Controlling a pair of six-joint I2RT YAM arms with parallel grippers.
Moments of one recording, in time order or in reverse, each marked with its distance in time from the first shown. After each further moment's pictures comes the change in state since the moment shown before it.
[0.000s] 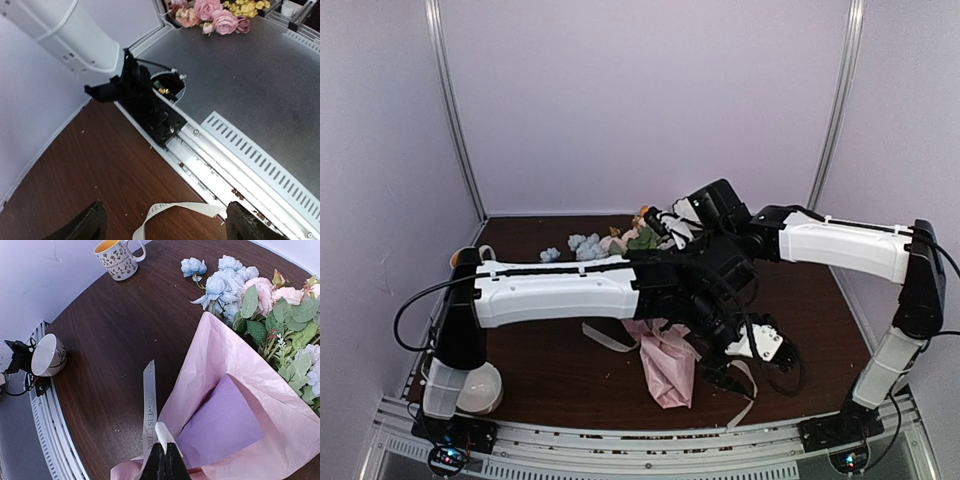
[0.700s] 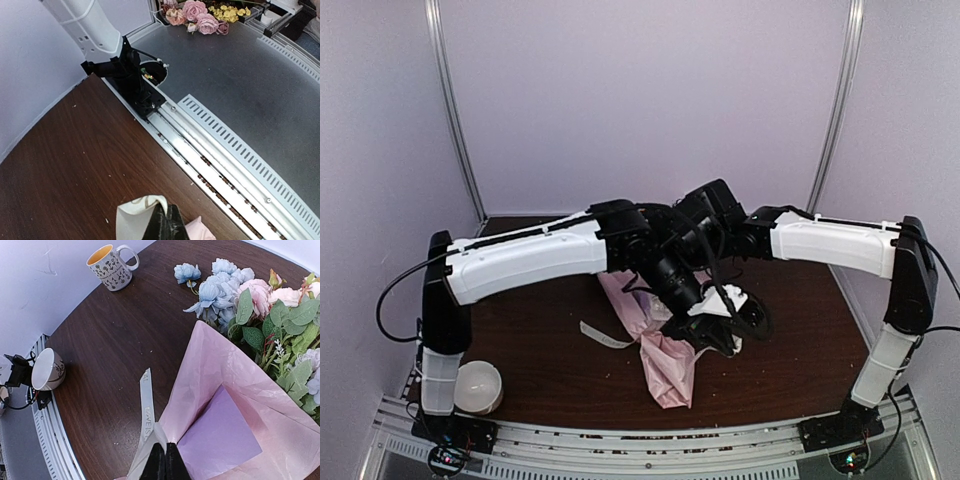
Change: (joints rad) left arm 0.126 -0.121 0.013 -0.314 0.098 0.056; right arm -0.029 0.049 0.012 0.068 -0.022 0.050
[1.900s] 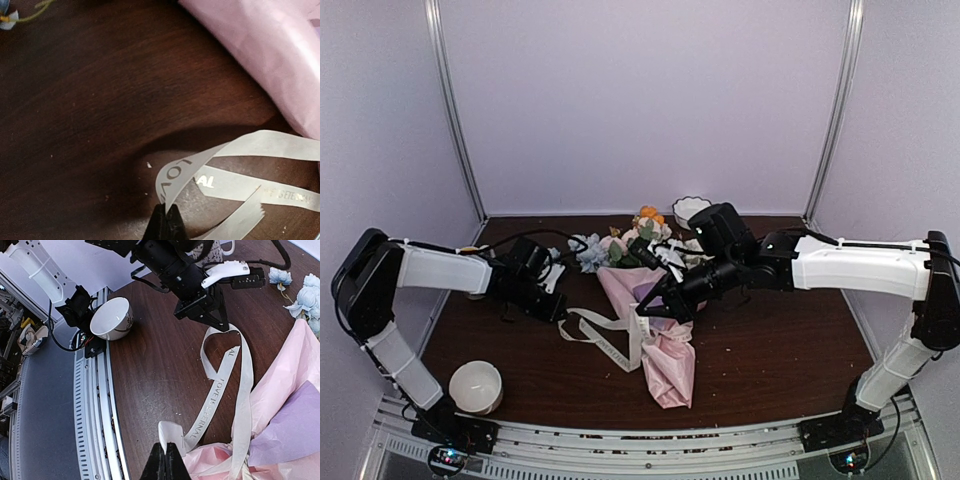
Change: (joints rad) left arm 0.669 -0.420 -1.191 0.681 -0.539 -1.090; right arm 0.155 -0.171 -0.193 0.050 -0.166 -0.129
